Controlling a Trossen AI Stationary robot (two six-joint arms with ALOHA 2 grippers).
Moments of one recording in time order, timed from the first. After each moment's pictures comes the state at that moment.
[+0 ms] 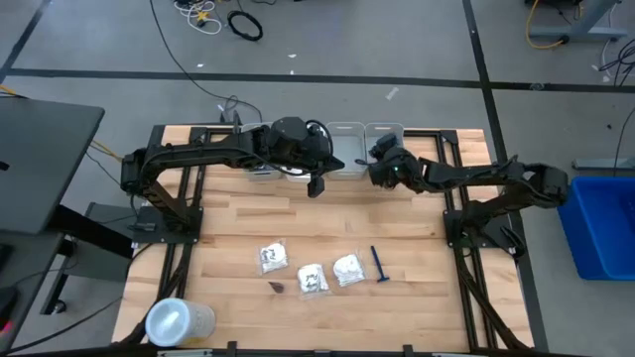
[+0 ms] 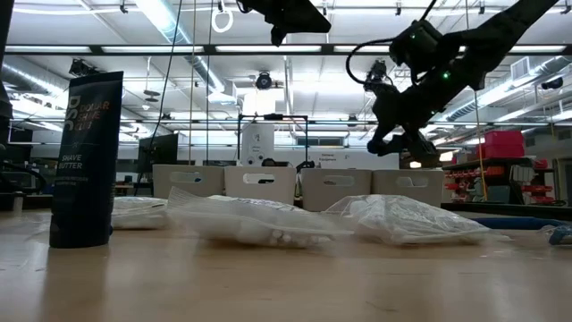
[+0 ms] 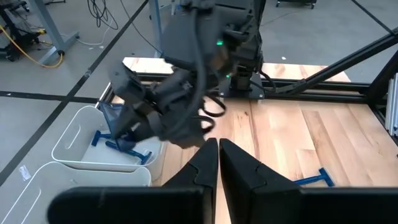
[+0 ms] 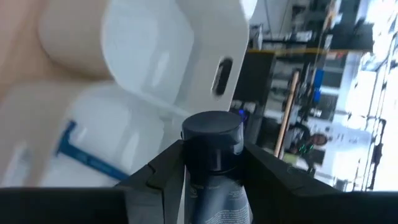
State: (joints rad) left arm 0.20 1.61 1.49 -0.27 0.10 0.05; right arm -0.36 1.32 0.60 0.11 0.58 -1.23
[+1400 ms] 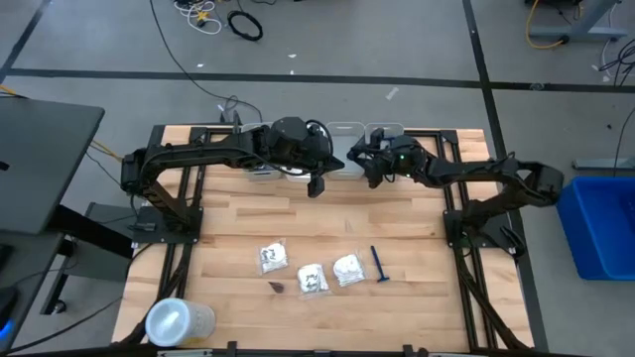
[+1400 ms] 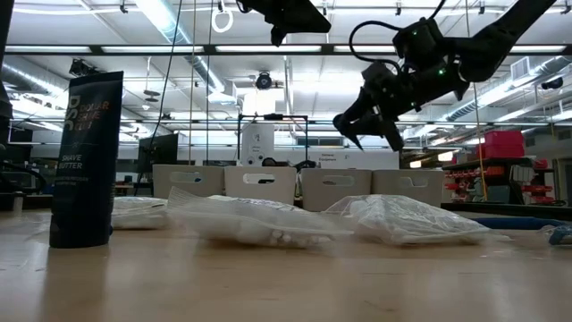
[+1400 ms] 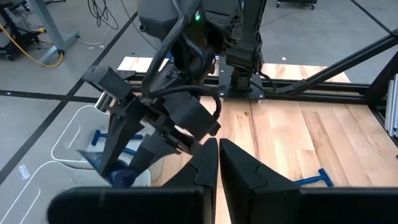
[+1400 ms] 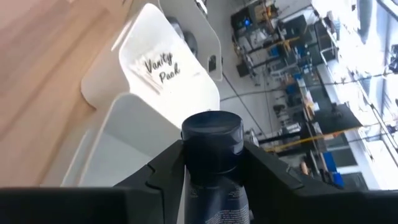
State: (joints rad) left arm 0.20 1.61 1.49 -0.27 0.10 0.04; right arm -0.46 1.37 0.60 0.45 0.00 -1.10
